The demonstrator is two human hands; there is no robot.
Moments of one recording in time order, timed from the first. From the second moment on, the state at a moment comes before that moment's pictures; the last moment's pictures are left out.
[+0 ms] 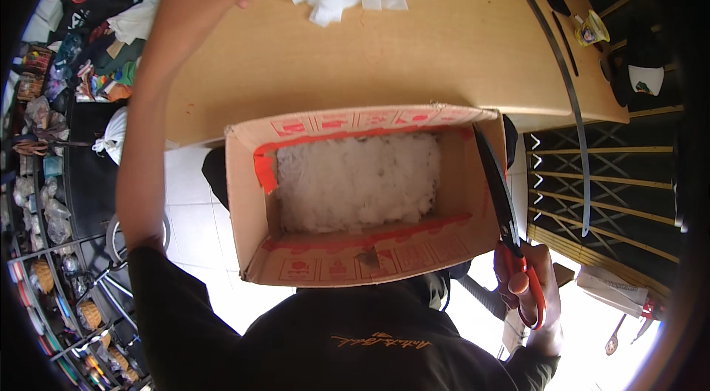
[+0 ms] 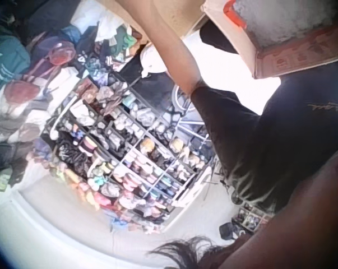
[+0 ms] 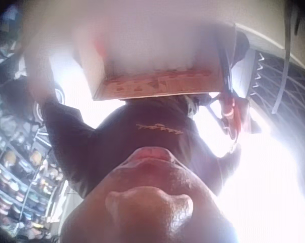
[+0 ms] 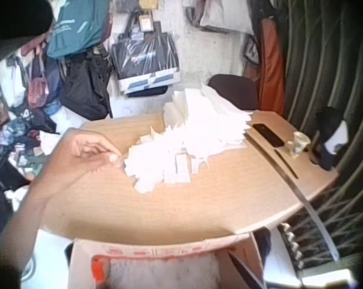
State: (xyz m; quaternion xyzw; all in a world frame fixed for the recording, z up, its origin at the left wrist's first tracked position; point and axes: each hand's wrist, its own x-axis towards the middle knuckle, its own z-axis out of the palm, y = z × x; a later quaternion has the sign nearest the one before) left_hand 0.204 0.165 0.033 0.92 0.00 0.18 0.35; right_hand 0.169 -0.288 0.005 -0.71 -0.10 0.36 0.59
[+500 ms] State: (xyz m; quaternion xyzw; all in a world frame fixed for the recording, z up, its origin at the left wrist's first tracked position) left_hand 0.236 0.140 -0.065 0.98 0.02 0.12 0.12; right_hand 0.182 -0.297 -0.002 -0.75 -0.11 0.42 0.51
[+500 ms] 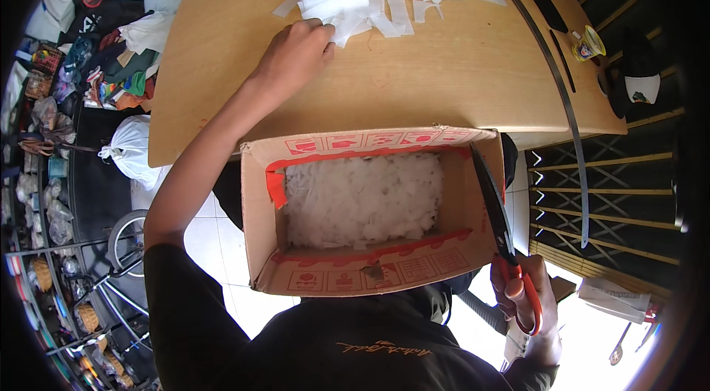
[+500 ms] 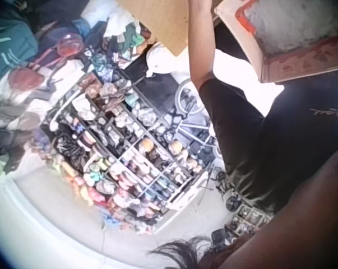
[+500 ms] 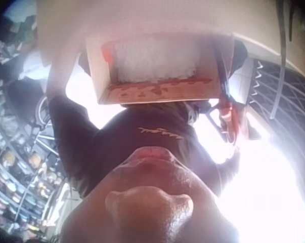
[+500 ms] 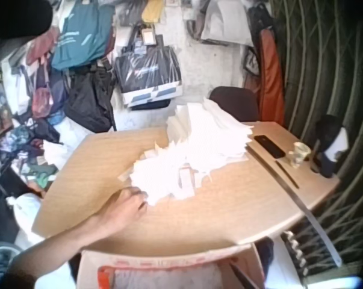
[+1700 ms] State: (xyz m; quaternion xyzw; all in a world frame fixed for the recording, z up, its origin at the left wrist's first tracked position) left_hand 0.354 0.096 -0.085 0.98 -0.08 0.14 0.10; right_hand 0.187 -0.298 -0.004 -0.76 -0.17 0.42 0.46
